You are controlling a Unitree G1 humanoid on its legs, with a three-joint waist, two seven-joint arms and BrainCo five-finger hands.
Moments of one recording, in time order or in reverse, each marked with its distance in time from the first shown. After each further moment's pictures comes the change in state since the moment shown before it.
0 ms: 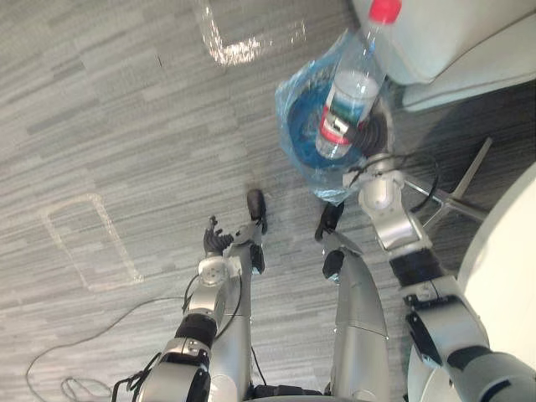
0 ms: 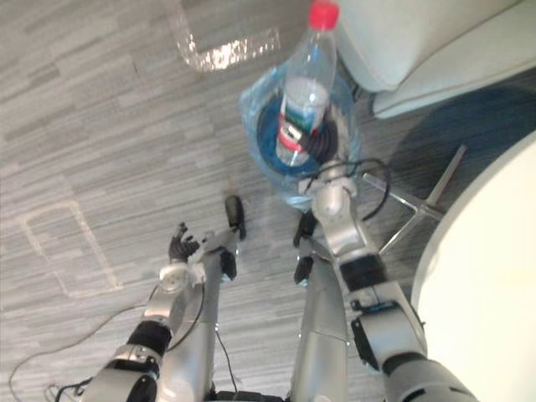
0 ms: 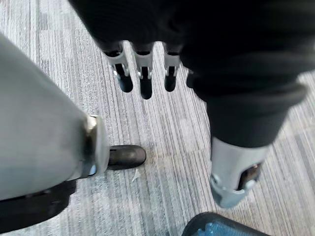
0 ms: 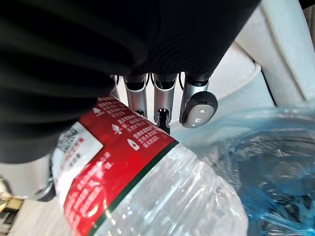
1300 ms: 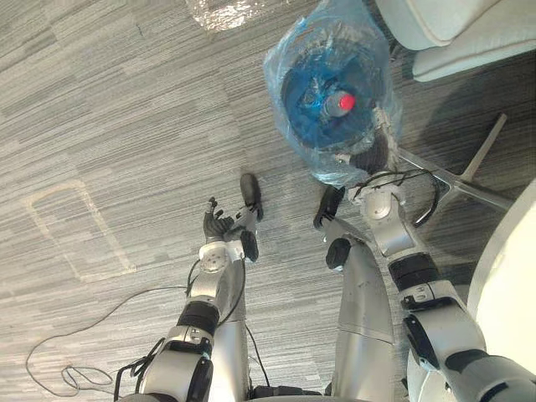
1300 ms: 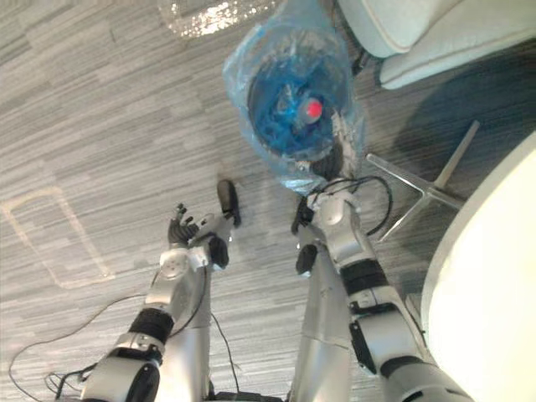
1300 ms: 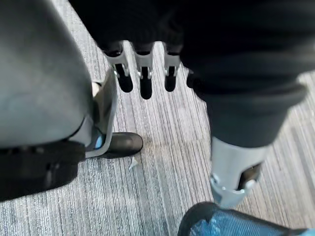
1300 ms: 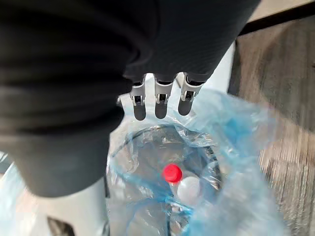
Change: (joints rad) left arm -0.025 0.008 -0.003 -0.001 -0.016 -0.029 -0.001; right arm 0.158 0.032 0.010 0.037 -0.209 0.021 -0.001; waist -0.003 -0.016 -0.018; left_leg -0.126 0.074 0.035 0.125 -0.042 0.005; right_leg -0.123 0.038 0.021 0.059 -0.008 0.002
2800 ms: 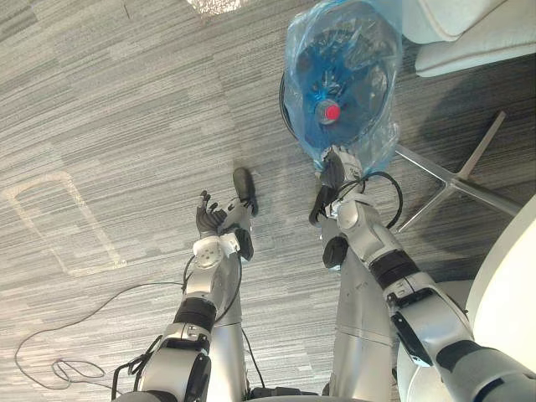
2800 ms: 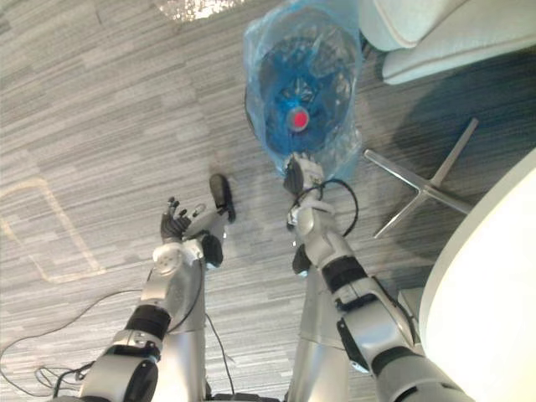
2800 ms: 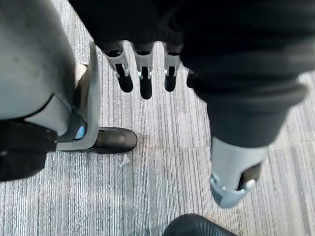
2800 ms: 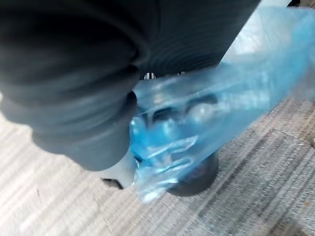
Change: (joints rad) left arm -0.005 0.001 0.013 -0.021 -0.089 -0.023 -0.023; right arm -0.038 0.072 0.130 0.092 -0.104 0.036 0.049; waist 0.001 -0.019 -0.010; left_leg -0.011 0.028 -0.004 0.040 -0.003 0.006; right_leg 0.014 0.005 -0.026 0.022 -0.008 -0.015
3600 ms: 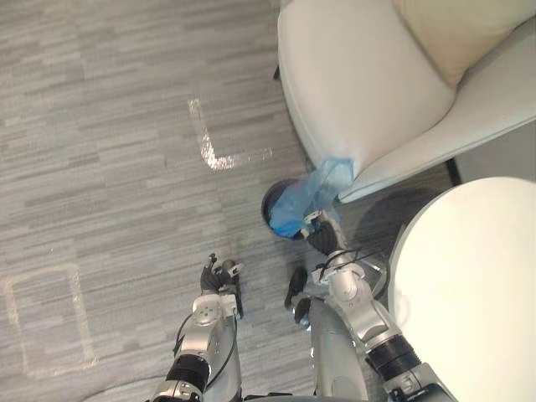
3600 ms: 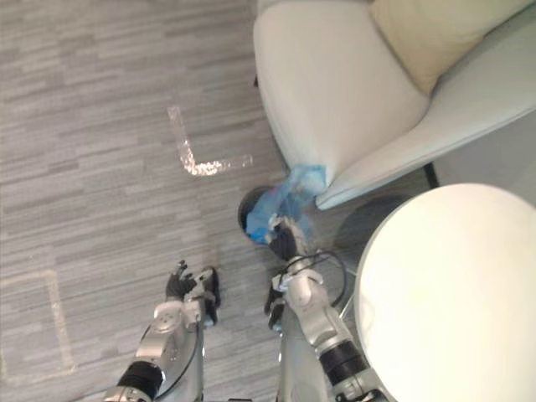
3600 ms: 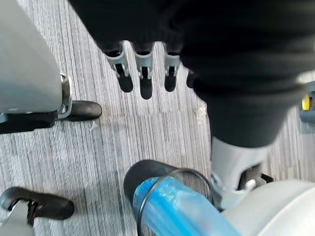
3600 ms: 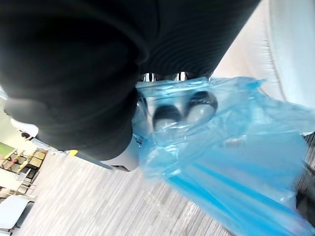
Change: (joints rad) left arm 0.371 0.001 -0.100 0.032 0.133 0.064 -0.065; right arm 0.605 0.117 0.051 -0.379 0.137 -0.061 0.126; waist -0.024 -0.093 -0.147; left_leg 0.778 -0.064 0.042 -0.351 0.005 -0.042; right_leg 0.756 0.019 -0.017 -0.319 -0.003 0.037
